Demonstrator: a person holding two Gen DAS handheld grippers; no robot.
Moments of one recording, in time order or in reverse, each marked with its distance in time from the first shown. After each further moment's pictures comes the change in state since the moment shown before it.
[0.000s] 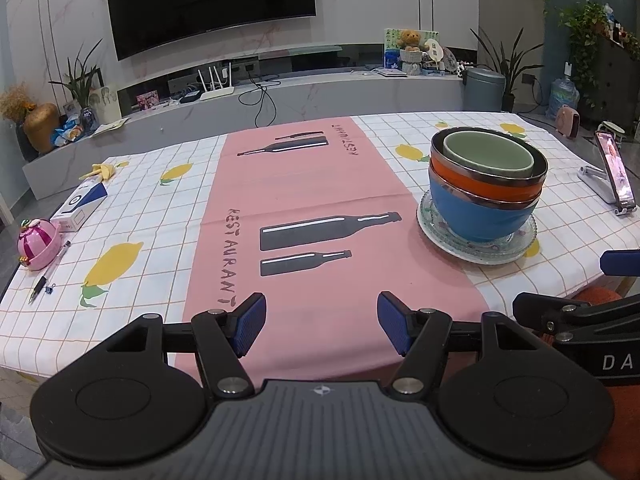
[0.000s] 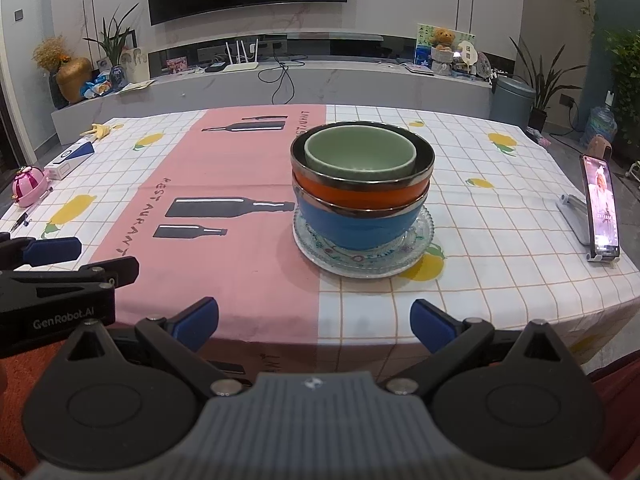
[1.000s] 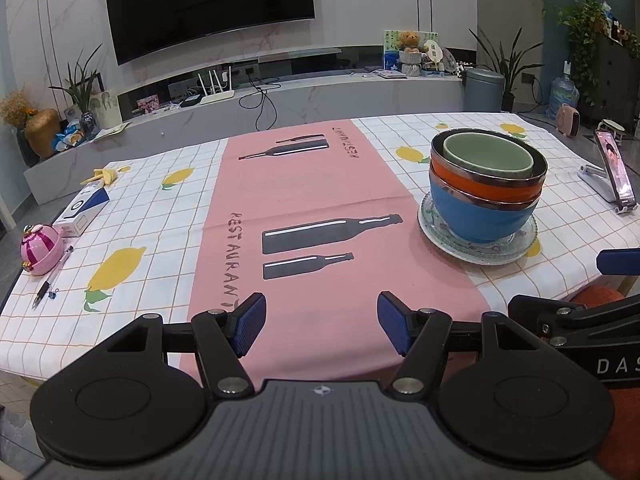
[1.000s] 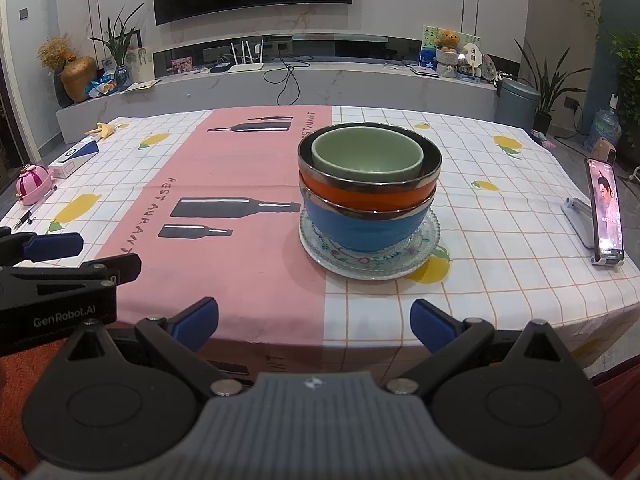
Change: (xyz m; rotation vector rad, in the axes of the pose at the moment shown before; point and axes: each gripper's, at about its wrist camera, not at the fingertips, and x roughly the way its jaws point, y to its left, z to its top) left arm -0.002 0.000 0.001 0.011 -0.009 0.004; right arm 0.002 0.003 -0.001 -0.009 -0.004 0.011
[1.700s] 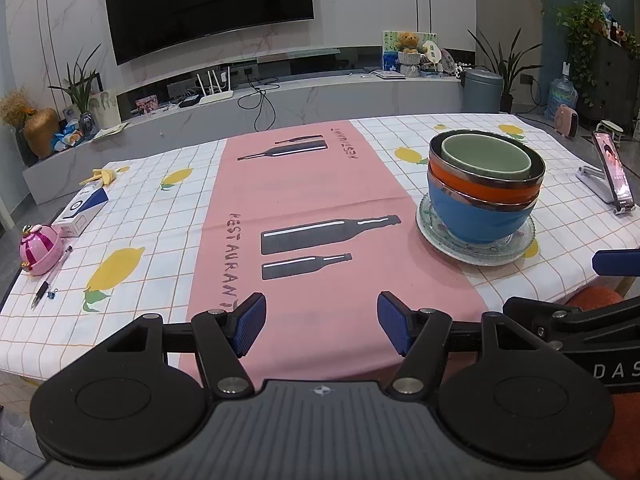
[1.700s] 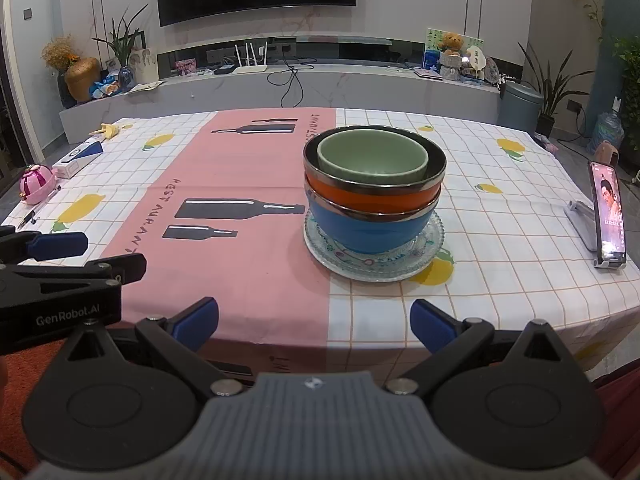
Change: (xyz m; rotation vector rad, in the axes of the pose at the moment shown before) left arm 0.000 -0.001 -0.001 0.001 -0.002 -0.003; right arm 0.000 0.003 -0.001 -0.006 -0.009 0.009
